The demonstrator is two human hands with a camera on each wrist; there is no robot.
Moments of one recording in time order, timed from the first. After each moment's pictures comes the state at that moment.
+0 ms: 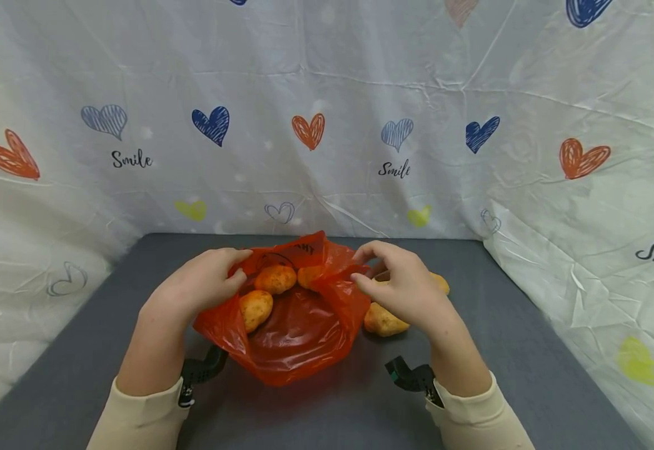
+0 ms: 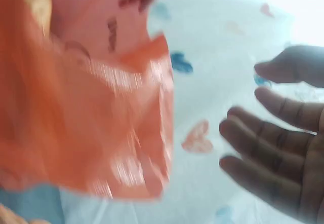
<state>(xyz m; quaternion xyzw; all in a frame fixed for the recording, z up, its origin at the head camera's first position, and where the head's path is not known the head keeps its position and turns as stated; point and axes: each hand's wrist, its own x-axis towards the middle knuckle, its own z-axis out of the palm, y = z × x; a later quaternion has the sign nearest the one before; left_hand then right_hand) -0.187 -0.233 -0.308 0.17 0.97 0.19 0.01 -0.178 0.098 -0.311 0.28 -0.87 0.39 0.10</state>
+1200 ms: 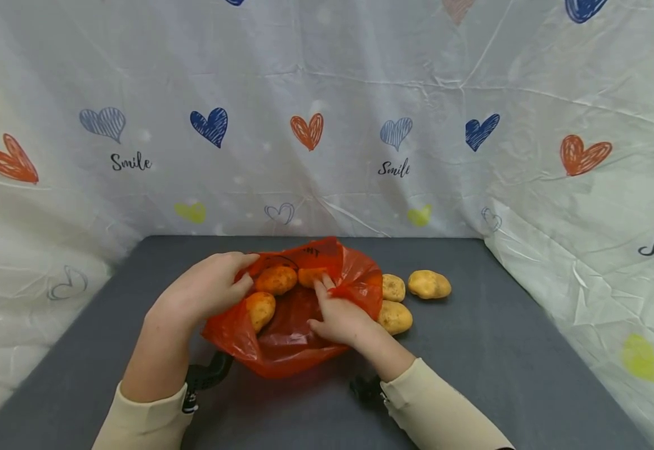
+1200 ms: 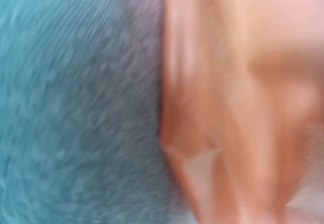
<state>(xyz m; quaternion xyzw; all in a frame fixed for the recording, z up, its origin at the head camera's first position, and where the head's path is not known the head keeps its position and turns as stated) -0.181 -0.224 -0.309 0.19 0.96 0.20 -0.01 -0.224 0.024 -0.421 0.24 -0.94 0.22 -0.10</state>
